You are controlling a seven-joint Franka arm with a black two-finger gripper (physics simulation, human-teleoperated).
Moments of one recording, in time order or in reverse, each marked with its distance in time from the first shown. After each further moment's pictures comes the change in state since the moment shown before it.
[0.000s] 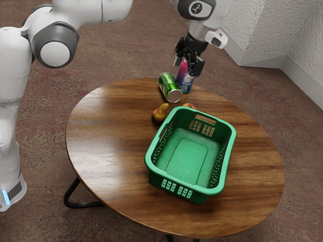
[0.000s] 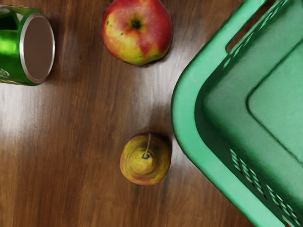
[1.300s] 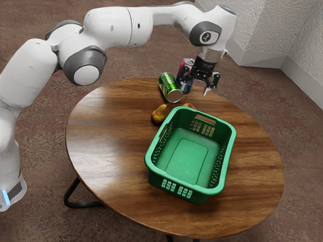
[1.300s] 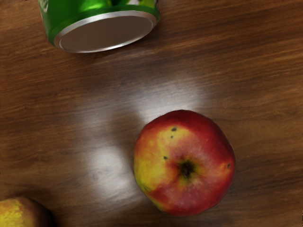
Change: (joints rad) arm -0.056 0.256 0.207 0.094 -0.183 0.189 -1.078
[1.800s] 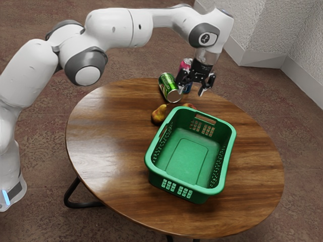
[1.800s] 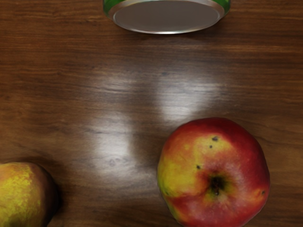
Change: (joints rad) arm -0.003 0.013 0.035 -0.018 -0.045 -0.028 -0.248
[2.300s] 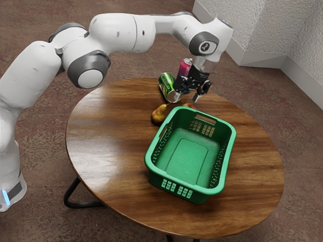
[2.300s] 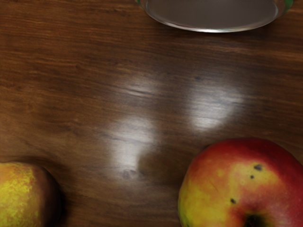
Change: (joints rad) arm 0.002 0.031 0.001 -0.020 0.009 -0.017 -0.092
